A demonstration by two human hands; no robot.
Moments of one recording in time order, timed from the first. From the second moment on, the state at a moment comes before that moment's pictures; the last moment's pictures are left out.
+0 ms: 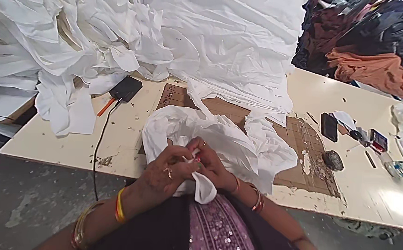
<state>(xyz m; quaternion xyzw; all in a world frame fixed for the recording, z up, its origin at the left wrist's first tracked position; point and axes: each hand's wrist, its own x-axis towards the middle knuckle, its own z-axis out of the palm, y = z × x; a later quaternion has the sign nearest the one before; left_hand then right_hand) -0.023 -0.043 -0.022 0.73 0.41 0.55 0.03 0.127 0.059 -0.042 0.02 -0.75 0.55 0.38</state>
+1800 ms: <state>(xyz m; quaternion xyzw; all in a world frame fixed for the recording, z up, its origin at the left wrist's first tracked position) -0.028 -0.053 -0.024 0.72 0.51 0.47 0.08 0.143 0.045 -0.015 -0.03 -0.88 0.24 0.40</state>
